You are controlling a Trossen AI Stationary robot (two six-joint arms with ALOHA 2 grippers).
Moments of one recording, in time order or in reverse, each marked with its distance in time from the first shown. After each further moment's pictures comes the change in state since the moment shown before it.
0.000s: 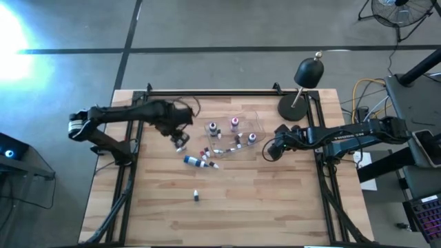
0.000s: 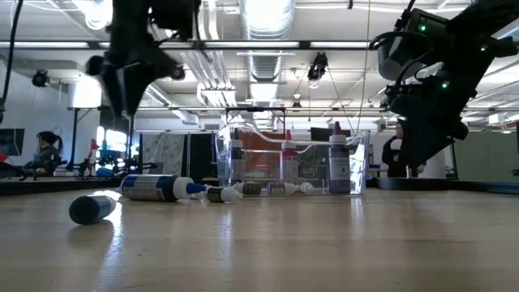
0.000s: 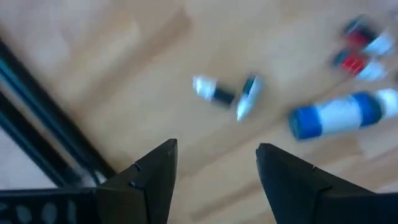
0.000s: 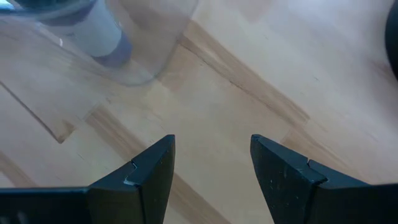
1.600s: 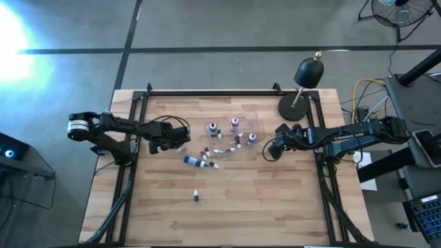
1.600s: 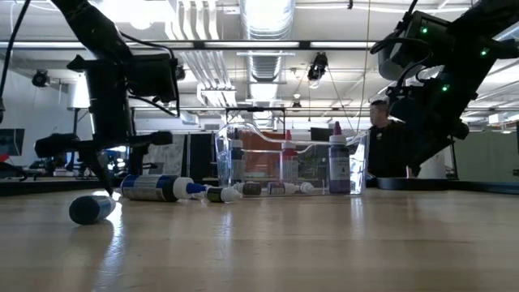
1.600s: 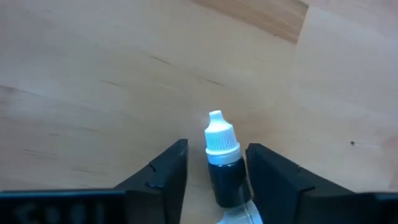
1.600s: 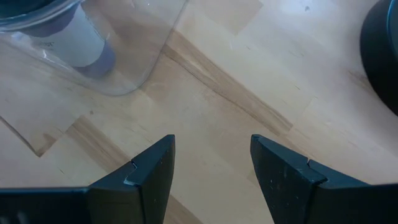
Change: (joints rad) left arm -0.026 0.000 -0.571 0.722 -0.097 -0.943; right arm 0.000 -0.001 -0.015 0.012 0.064 -0.002
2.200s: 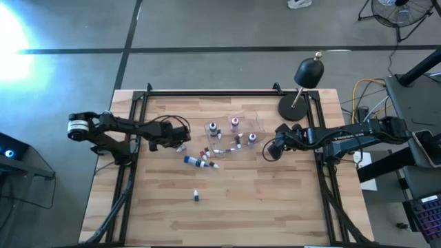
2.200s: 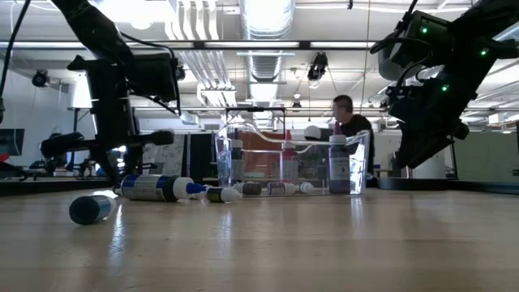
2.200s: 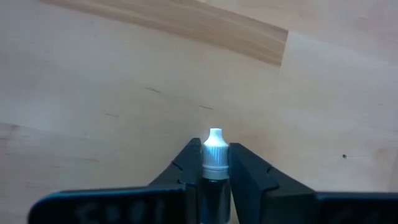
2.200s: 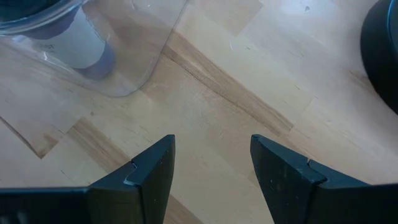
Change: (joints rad) left arm 0.002 0.000 0.001 0.003 -0.068 0.064; right arm 0.000 0.000 0.000 0.003 0.000 0.008
